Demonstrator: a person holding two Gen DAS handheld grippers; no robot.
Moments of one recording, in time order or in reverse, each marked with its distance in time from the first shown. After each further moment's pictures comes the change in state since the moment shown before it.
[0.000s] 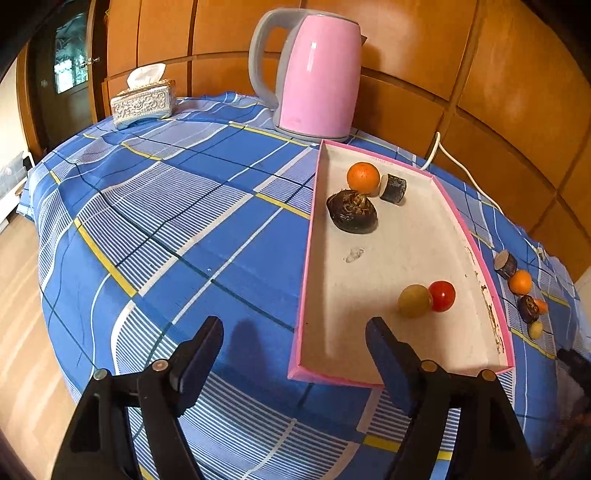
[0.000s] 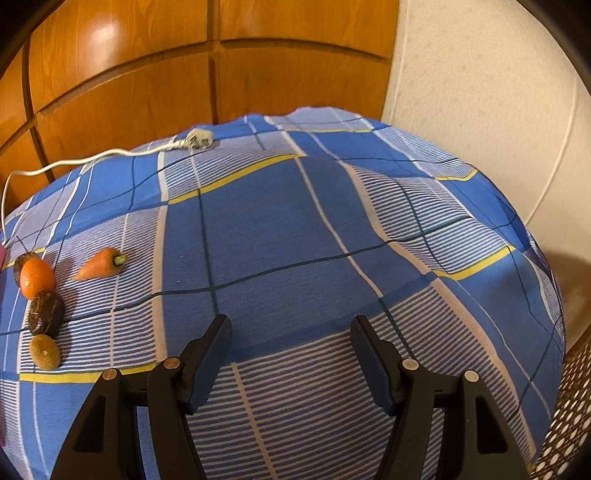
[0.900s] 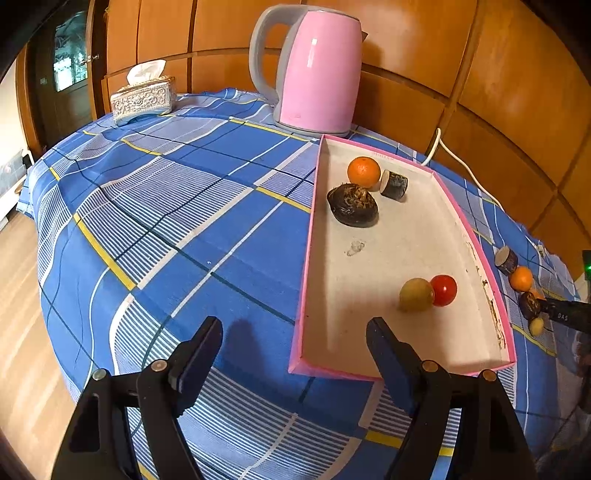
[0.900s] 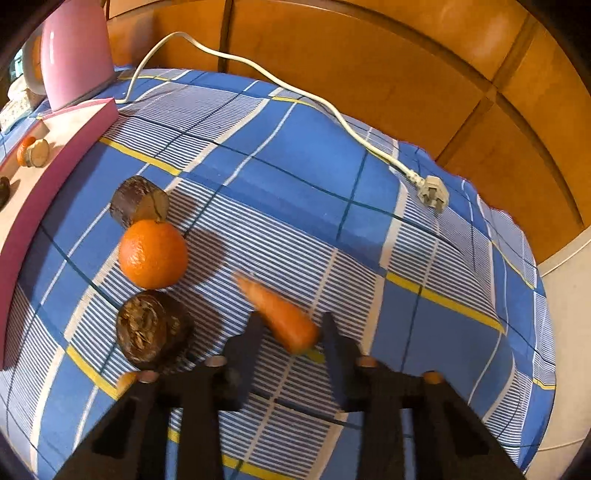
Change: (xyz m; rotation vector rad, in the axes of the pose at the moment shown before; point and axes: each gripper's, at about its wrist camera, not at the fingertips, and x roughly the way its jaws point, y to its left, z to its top) left arm 0.002 0.000 -0.004 0.002 0.014 0.000; right arm 0.018 0.130 0.043 -0.711 0.096 0.255
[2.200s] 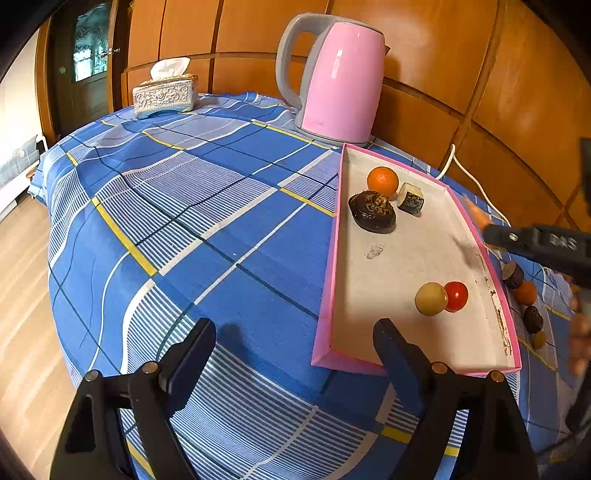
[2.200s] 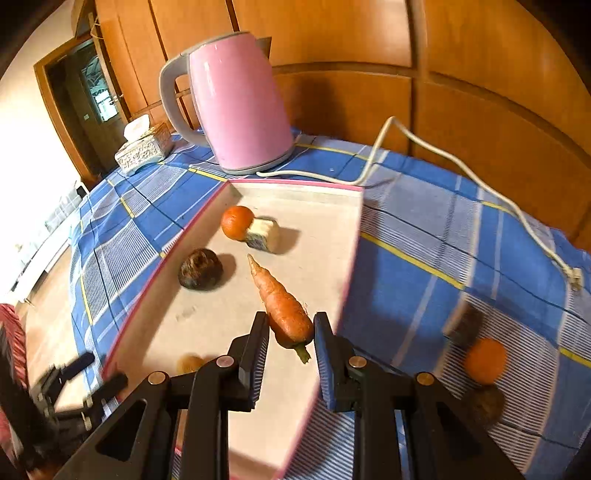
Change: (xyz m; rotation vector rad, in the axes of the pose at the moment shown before) left arm -0.005 0.015 -0.009 -0.073 -0.036 0.017; right arm -0.081 0.183 0.059 -0.028 -0.197 0.467
